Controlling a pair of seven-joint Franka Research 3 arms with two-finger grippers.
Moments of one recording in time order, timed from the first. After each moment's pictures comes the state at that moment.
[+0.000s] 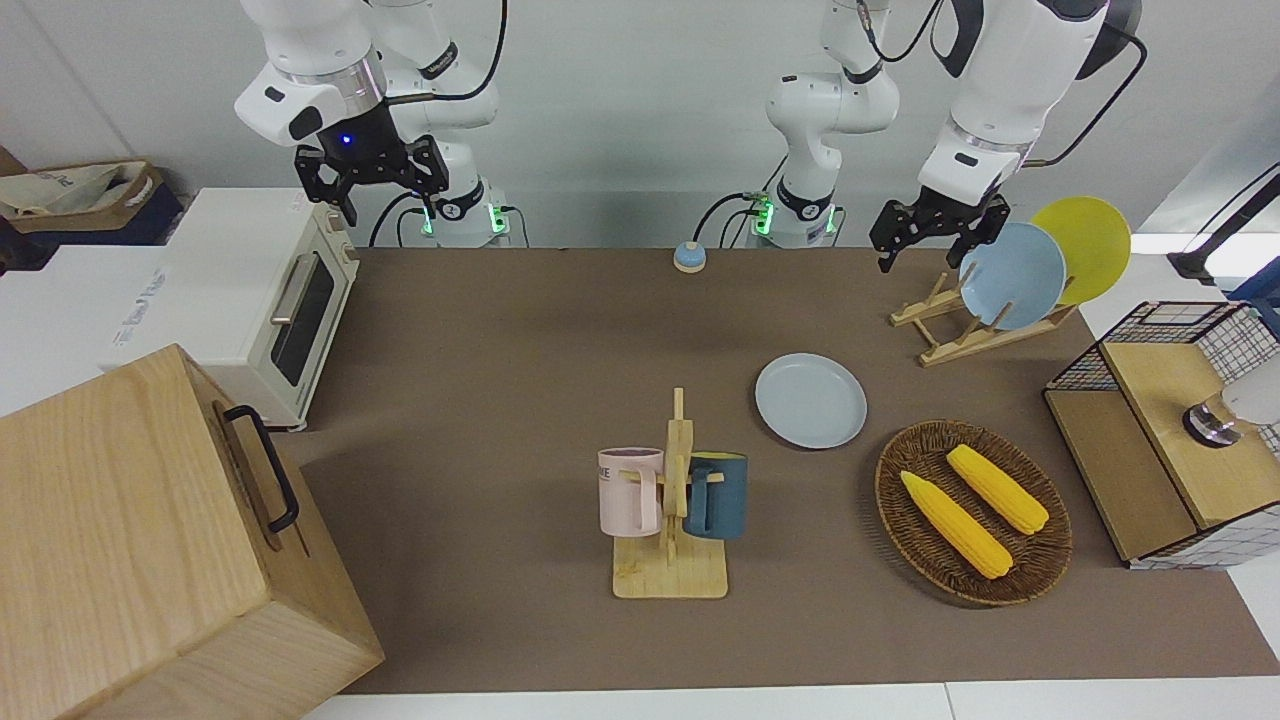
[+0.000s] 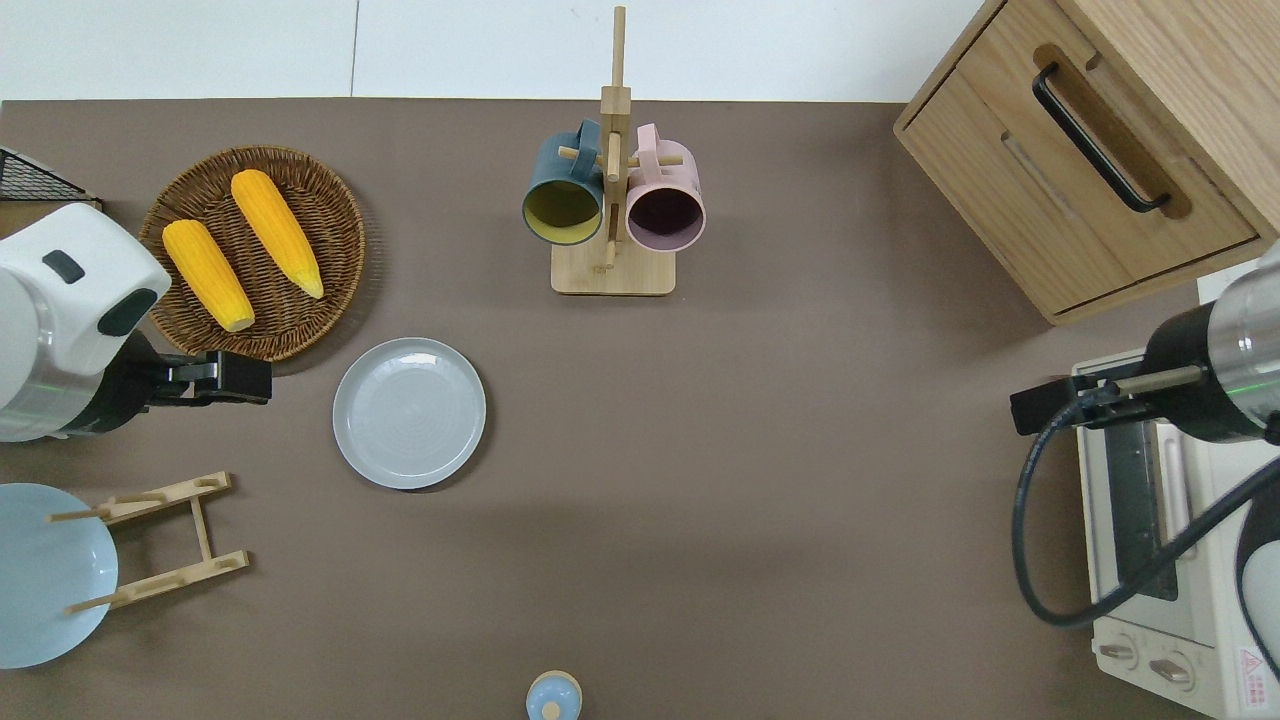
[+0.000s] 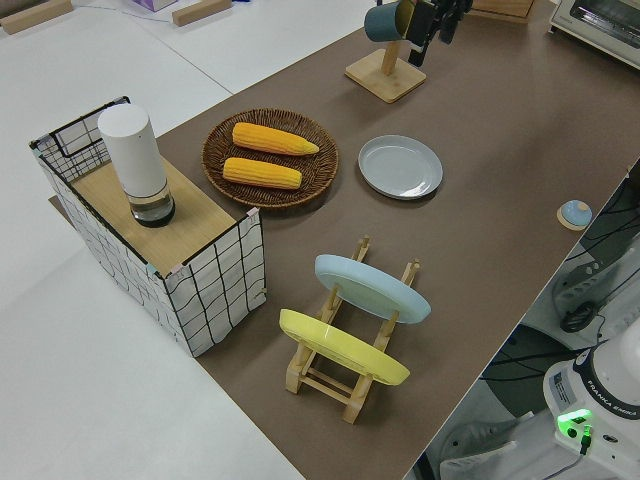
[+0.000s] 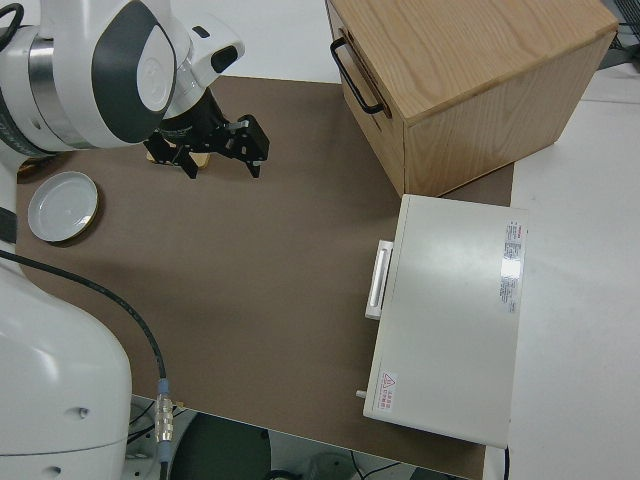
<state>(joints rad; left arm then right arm) -0.07 -0.06 -0.05 -1.69 0.01 1.63 -0.14 0.02 -0.01 0.12 -1.48 0.00 1.39 0.03</state>
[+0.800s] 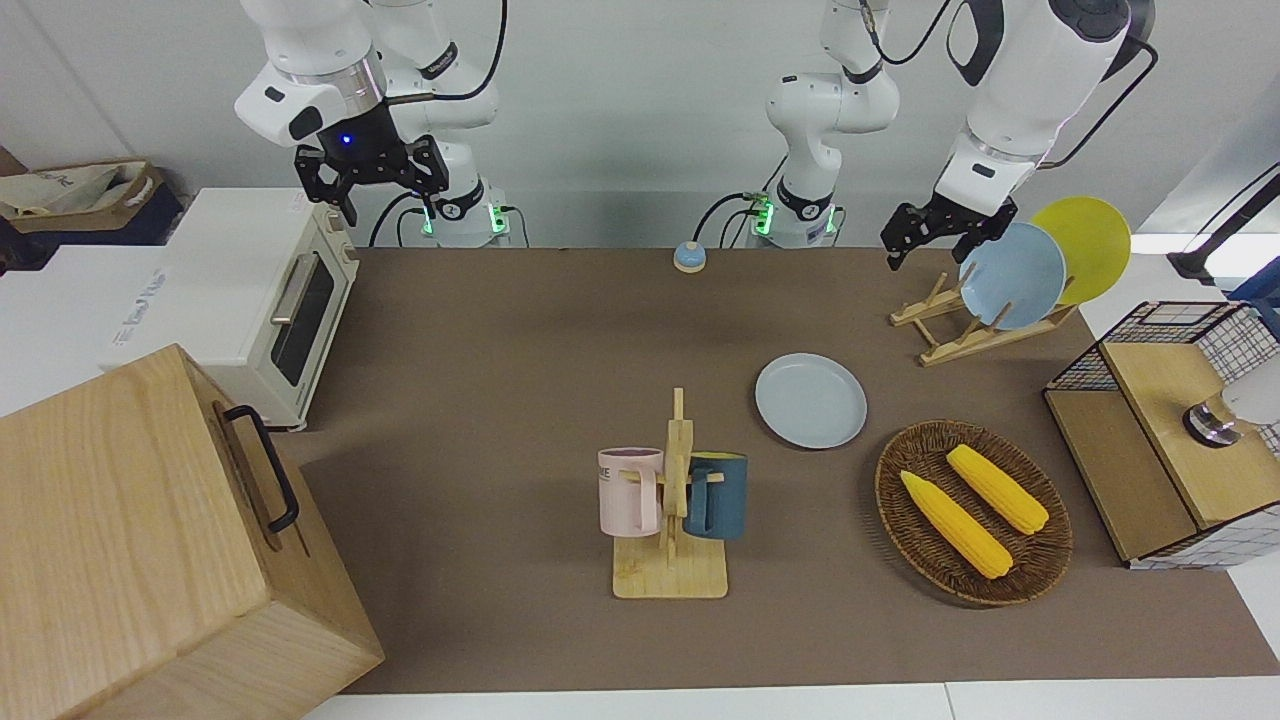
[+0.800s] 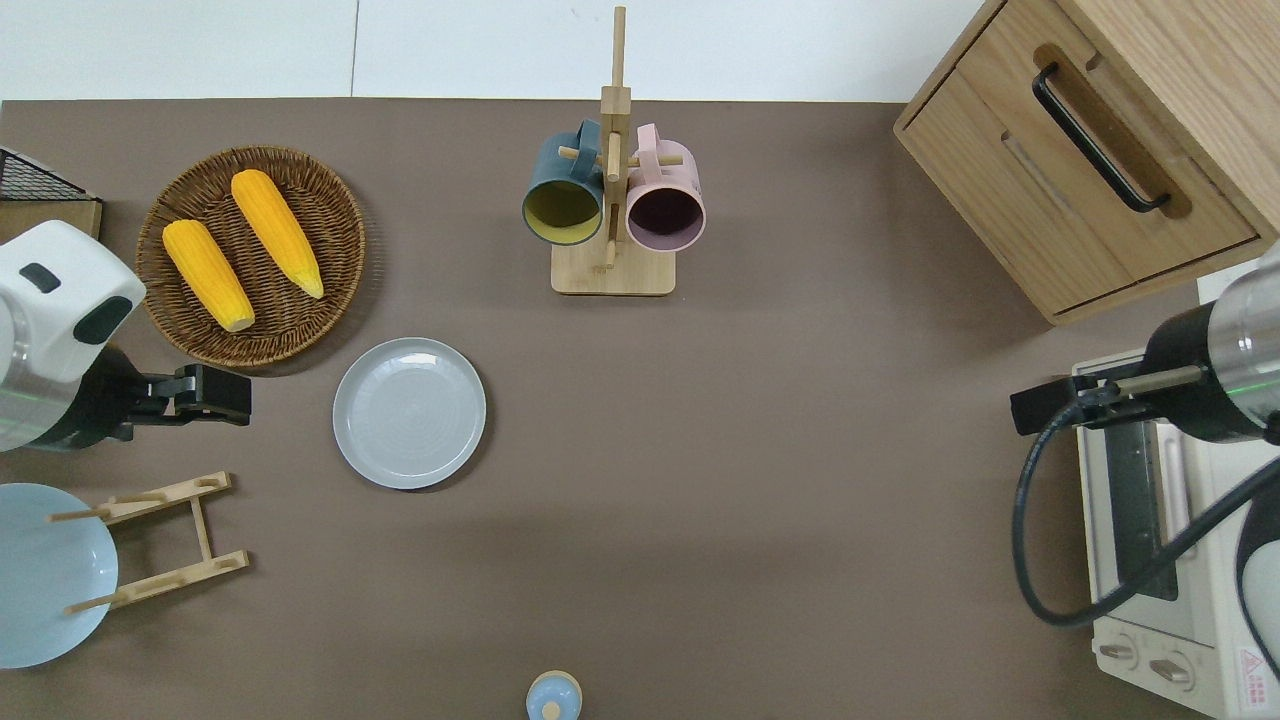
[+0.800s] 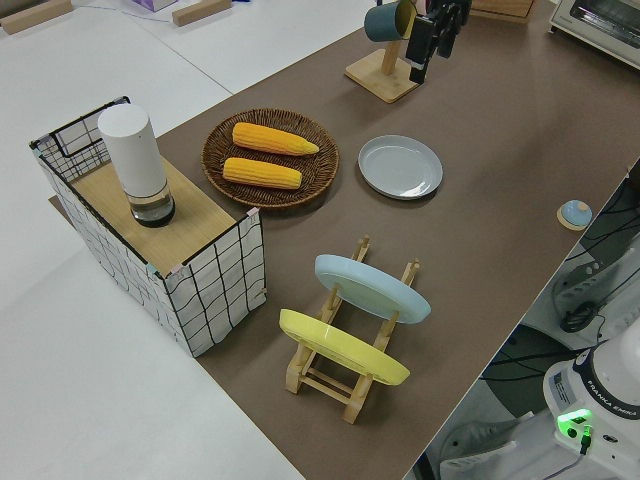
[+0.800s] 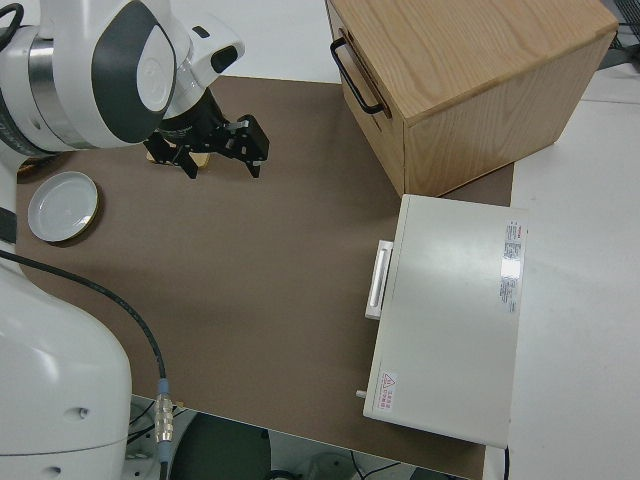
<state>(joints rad) -0.06 -0.06 -0.02 -1.71 0.00 1.57 -0.17 0.02 -0.01 0.12 -1.48 0.00 1.39 0.03</state>
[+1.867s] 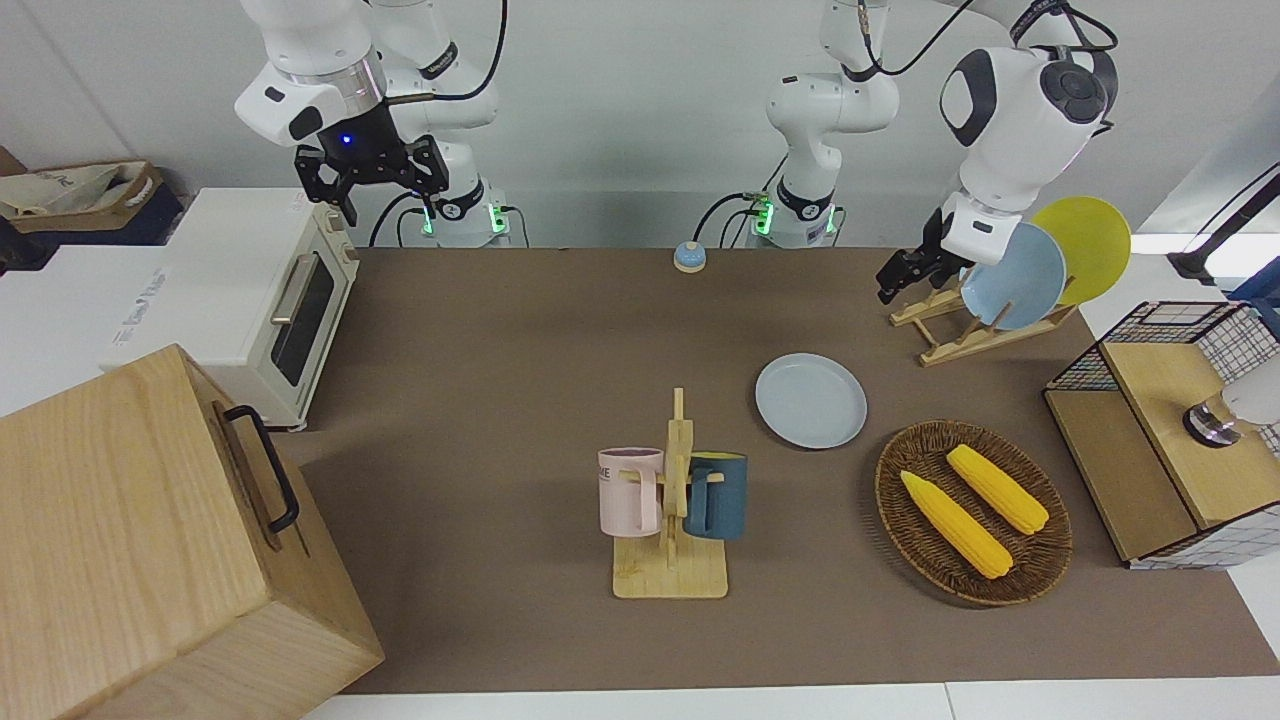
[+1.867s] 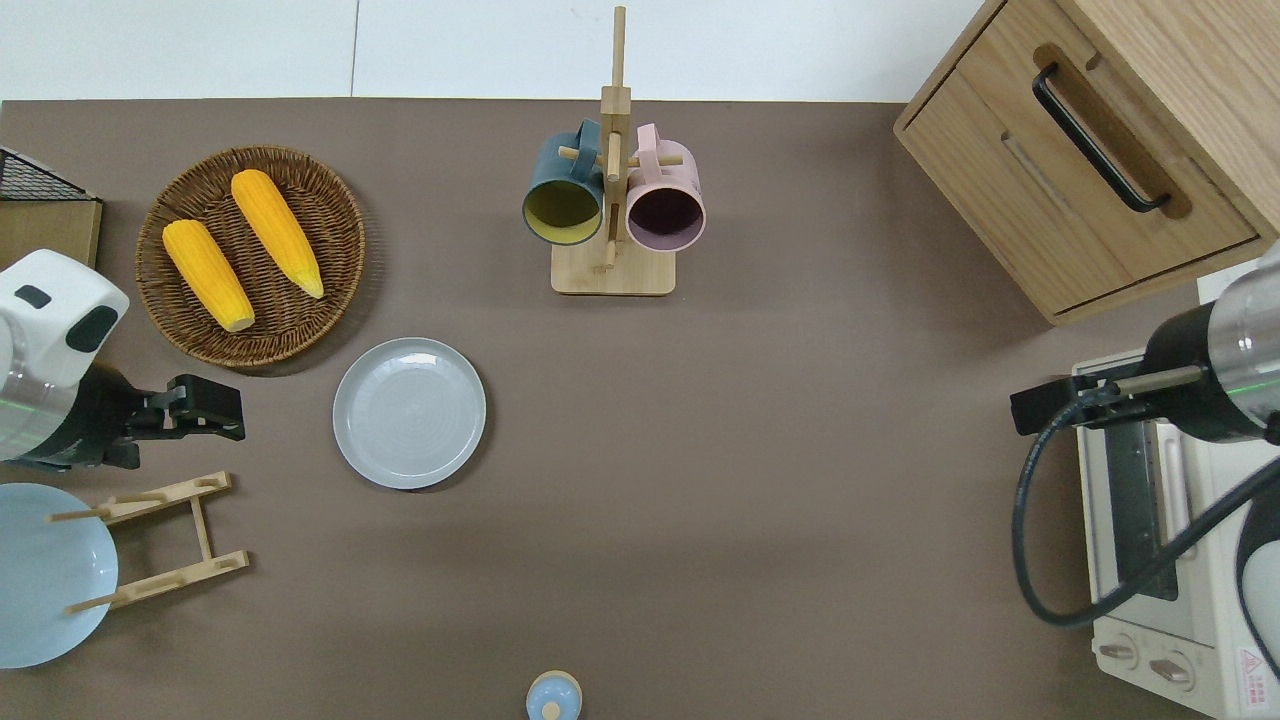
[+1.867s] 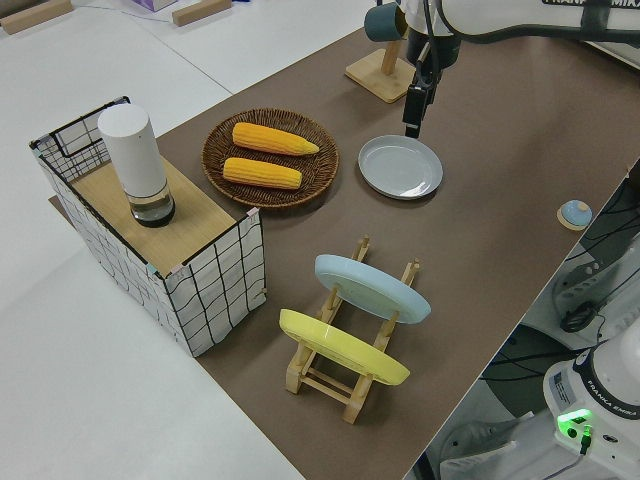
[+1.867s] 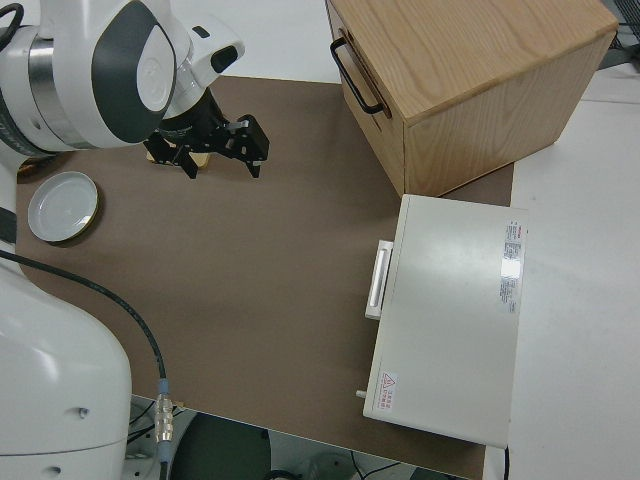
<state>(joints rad) -0.03 -0.11 0.01 -1.98 -0.07 1.77 -0.32 0.02 -0.01 0.12 -1.48 0.00 1.39 0.03</state>
